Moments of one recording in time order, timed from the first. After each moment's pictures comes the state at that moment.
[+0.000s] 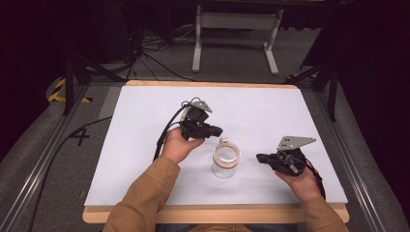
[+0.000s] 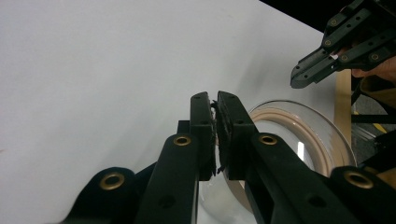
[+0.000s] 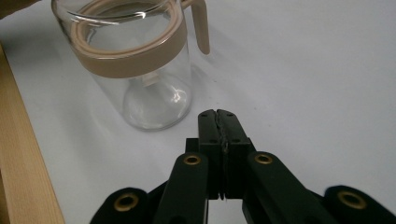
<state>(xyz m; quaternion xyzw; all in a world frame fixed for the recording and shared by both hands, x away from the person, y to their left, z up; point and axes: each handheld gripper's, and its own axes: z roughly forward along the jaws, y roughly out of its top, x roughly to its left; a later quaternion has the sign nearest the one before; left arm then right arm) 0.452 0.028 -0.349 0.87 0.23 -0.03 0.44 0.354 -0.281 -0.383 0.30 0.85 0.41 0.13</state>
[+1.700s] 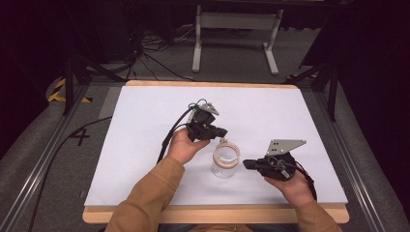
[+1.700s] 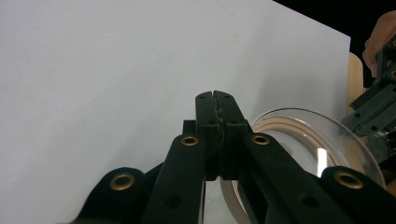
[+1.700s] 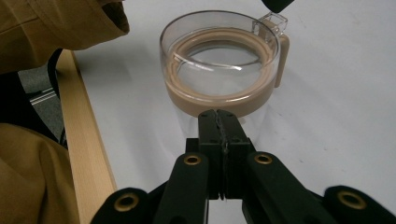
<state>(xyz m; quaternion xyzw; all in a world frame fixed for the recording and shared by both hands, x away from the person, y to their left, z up) 0.452 0.014 -0.355 0.87 0.22 -0.01 0.44 0.338 -0.243 -0.370 0.25 0.86 0.44 0.08</state>
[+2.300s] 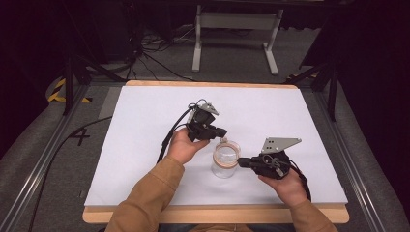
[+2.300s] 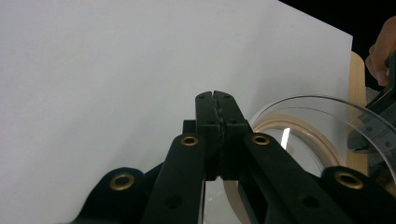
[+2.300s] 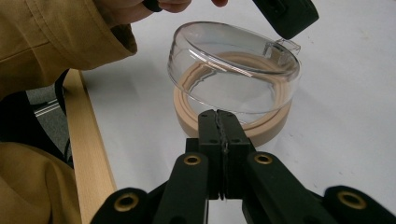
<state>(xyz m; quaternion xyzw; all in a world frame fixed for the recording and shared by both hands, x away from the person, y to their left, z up) 0.453 0.015 -0.356 0.87 0.23 -0.02 0.44 0.341 -0.229 -0.367 0.25 0.85 0.45 0.08</state>
